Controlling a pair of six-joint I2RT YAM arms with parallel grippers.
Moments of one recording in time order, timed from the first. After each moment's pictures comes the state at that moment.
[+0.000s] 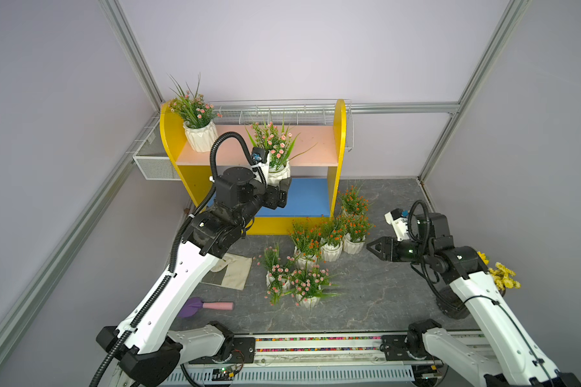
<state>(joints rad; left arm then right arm) -0.61 1.24 1.55 -0.54 -0.18 -0.02 0.24 0.94 0.99 -0.87 -0.52 0.32</state>
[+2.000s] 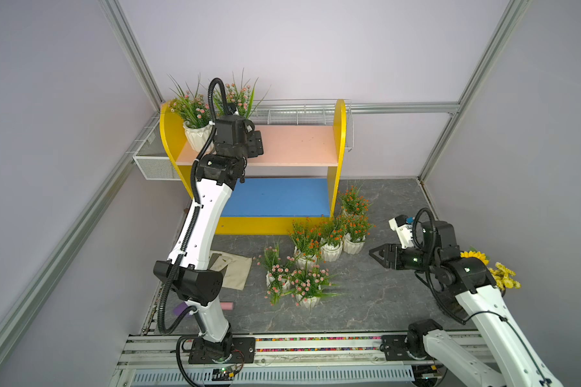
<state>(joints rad) -0.34 1.79 2.22 -0.73 -0.38 -0.16 0.24 0.84 0.95 -0.91 -0.51 0.33</state>
